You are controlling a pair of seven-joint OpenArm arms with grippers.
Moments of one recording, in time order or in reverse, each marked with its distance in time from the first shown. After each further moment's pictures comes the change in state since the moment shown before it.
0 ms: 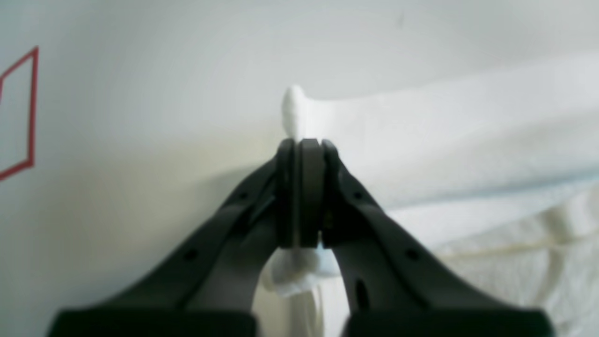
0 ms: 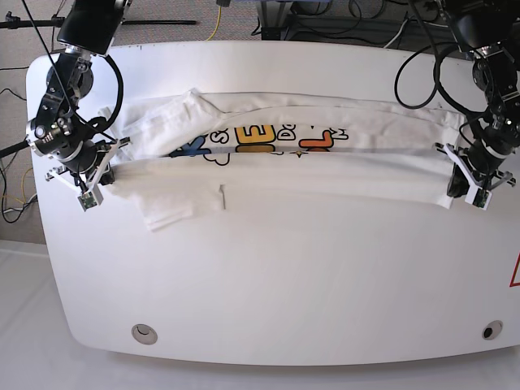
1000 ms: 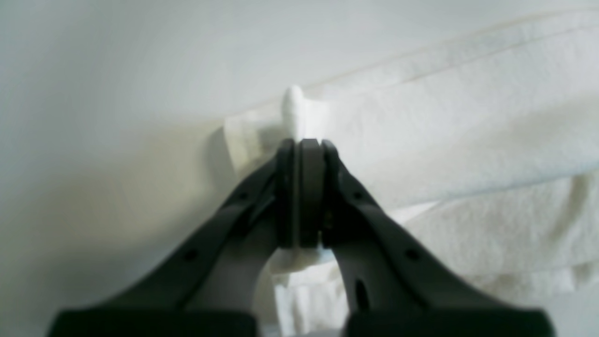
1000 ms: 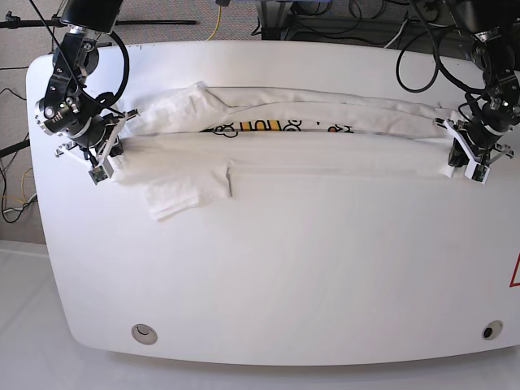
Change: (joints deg) left arm 5.2 0.0 -1.3 -3.8 1.8 0.2 -0.8; right arm -6.8 -0.2 -0.9 0.7 0.0 0.0 0.4
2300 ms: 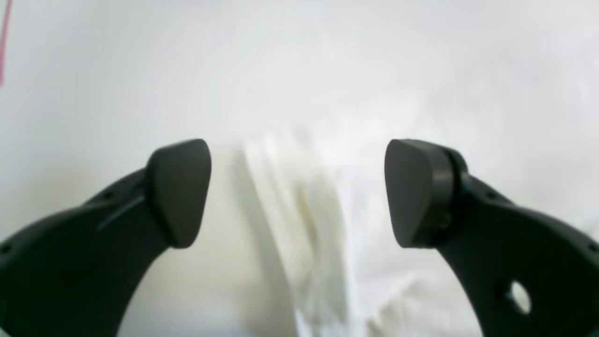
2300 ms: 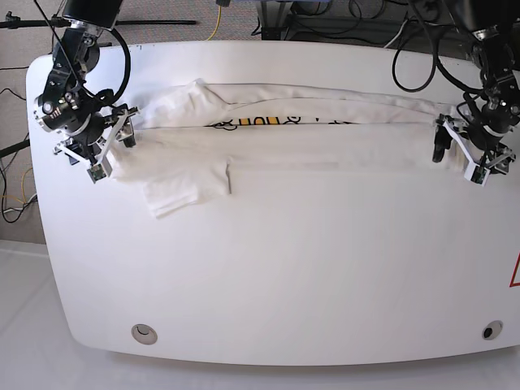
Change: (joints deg) left arm -0.5 0.7 -0.1 2.5 3.3 0.2 -1.3; right arm -0.7 -0.7 0.8 3.9 1.5 0.0 -2.5
